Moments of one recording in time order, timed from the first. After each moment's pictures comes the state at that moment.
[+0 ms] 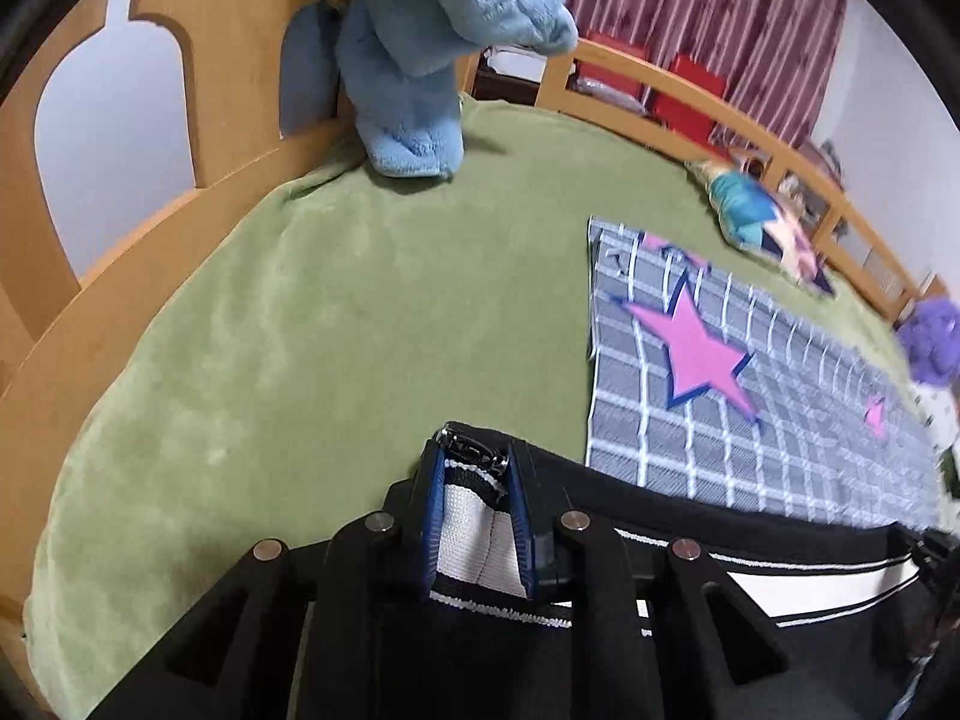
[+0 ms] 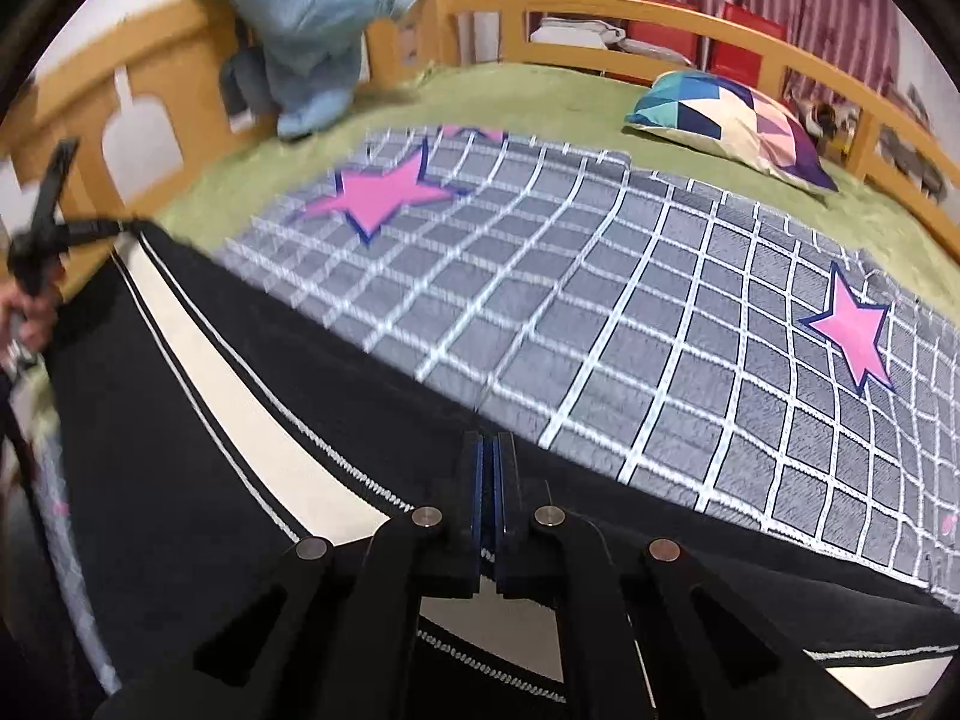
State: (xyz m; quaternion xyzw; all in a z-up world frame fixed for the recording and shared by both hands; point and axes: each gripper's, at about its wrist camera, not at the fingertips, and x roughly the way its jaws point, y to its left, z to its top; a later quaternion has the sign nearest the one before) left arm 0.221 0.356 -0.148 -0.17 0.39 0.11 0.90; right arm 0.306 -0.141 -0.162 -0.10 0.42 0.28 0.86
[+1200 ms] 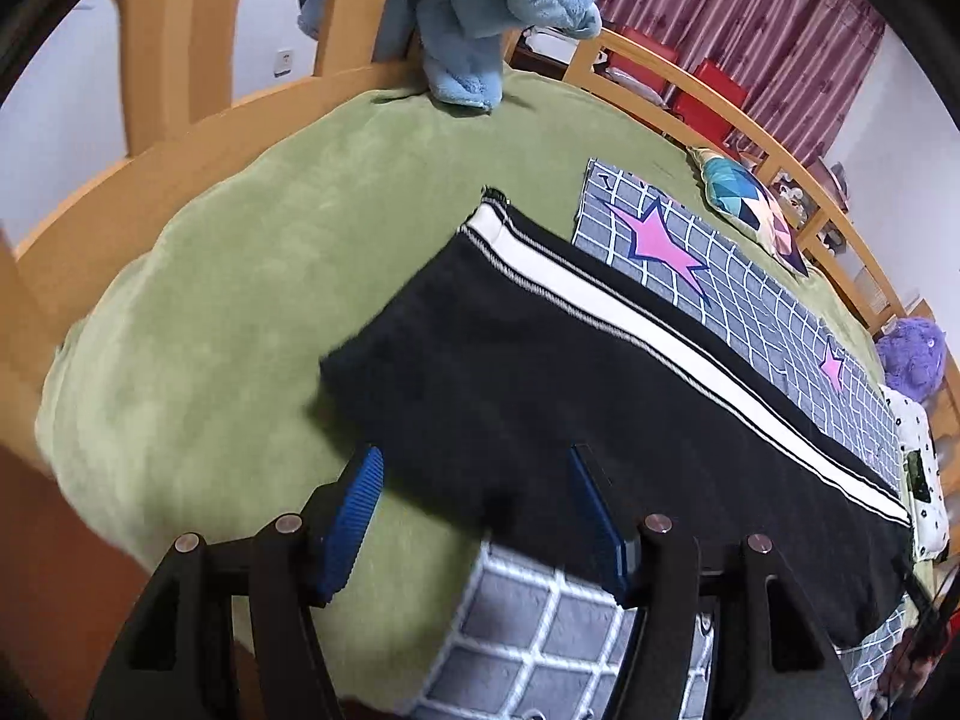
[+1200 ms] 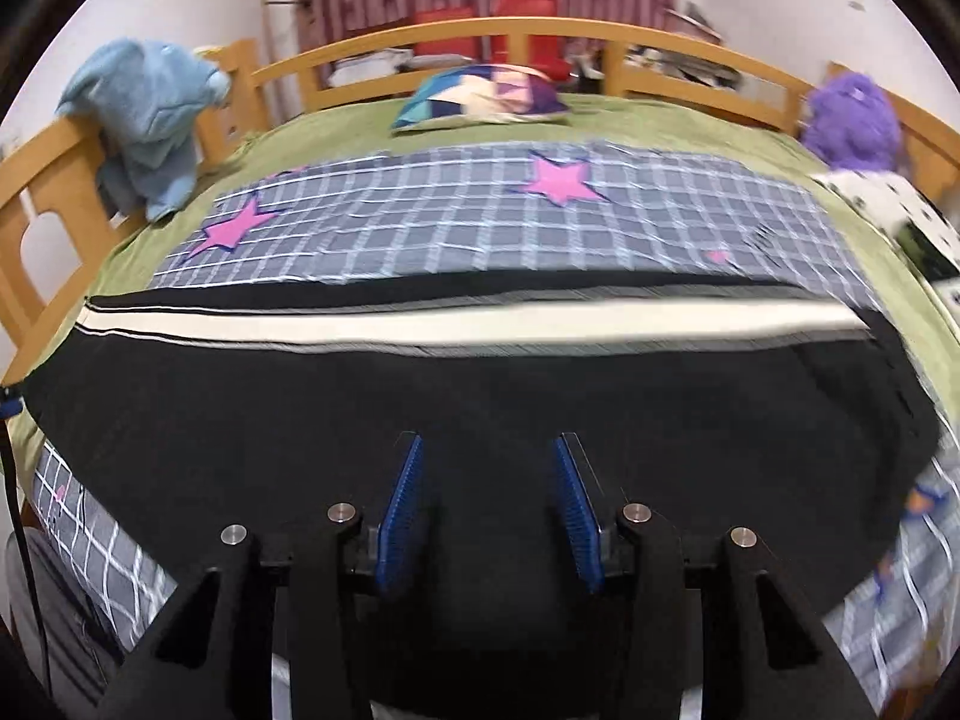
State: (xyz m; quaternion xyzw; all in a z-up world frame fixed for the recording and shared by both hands) left arm 0.037 0.304 -0.162 -0.23 0.41 0.12 0.87; right arm 0.128 -0.299 -0.144 0.00 0.41 0.07 0.91
